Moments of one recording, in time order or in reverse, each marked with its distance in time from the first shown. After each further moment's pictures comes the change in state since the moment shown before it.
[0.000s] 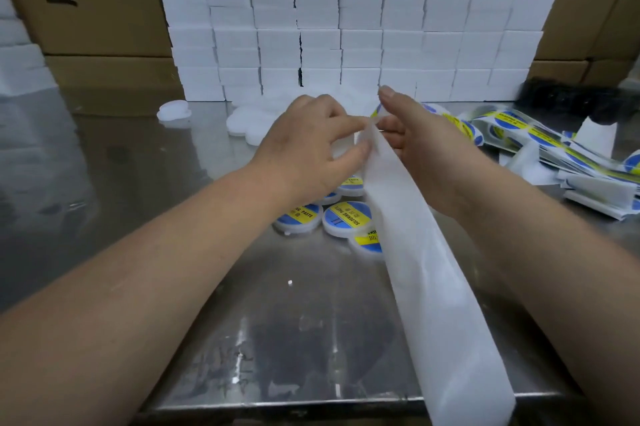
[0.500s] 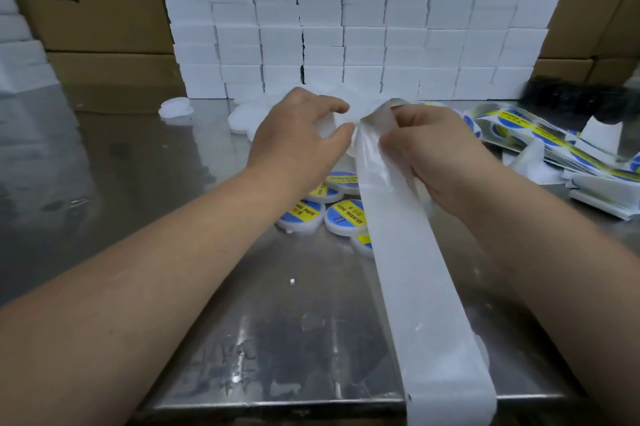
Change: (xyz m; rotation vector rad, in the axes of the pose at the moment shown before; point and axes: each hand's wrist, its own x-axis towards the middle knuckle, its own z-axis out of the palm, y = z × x) left_hand 0.001 -0.004 0.005 -0.160 0.152 -0.312; right_hand -0.002 0.003 -0.001 -0.264 0.129 -0.213
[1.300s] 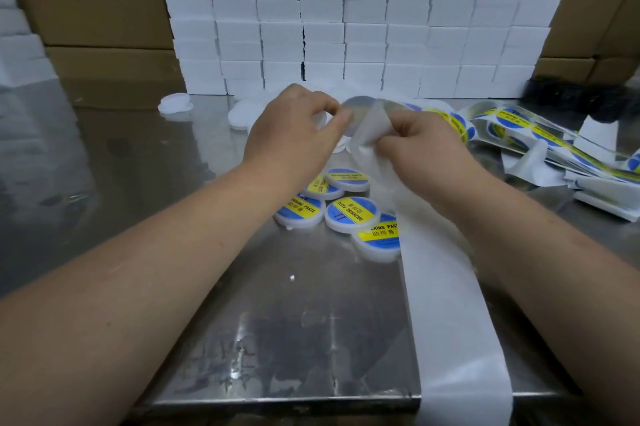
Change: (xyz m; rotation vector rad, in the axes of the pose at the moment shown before) left_hand 0.003 -0.006 0.001 -0.013 0.028 0.015; right_hand -0.003 0.006 0.009 -0.331 0.055 -0.071
